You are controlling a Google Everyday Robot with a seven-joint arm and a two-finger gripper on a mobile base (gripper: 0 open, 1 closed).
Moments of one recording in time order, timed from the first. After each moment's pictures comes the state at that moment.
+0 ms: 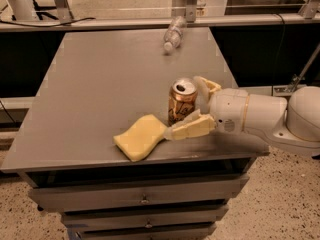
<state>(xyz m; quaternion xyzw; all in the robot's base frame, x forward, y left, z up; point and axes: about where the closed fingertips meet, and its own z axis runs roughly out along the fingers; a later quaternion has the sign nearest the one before) 0.500 -0.047 0.880 -0.42 0.65 0.33 0.54</state>
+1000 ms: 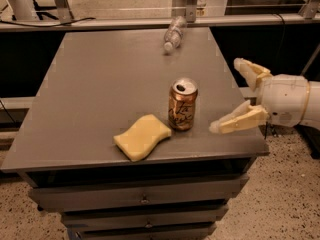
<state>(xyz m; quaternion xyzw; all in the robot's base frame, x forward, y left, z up) 0.488 -0.131 0.924 -0.46 0.61 0.28 0.57</state>
